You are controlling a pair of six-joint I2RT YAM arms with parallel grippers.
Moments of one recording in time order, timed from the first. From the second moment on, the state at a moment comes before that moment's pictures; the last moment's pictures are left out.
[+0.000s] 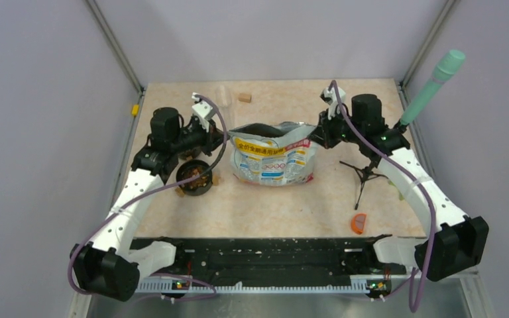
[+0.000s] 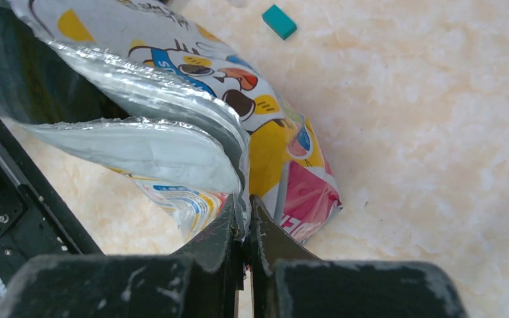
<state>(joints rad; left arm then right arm) -0.25 1.10 1.03 -0.29 0.65 0.14 0.33 1.25 1.16 -0.48 -0.45 -0.03</state>
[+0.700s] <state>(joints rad) -0.28 1.12 1.12 -0.48 0.57 0.33 0.29 0.99 1.02 -0.44 -0.48 -0.15</state>
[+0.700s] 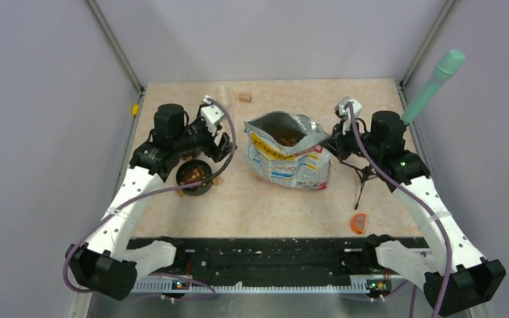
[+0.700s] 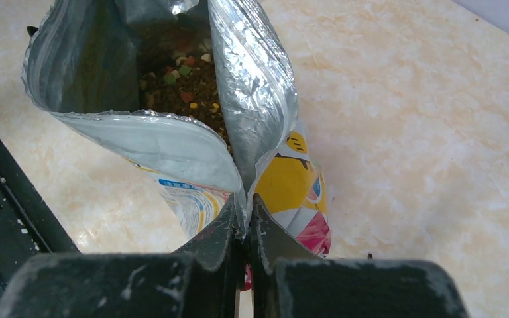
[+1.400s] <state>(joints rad) -0.42 1.62 1.64 -0.74 0.79 0.73 0.29 1.00 1.04 -0.46 -0.50 -0.16</state>
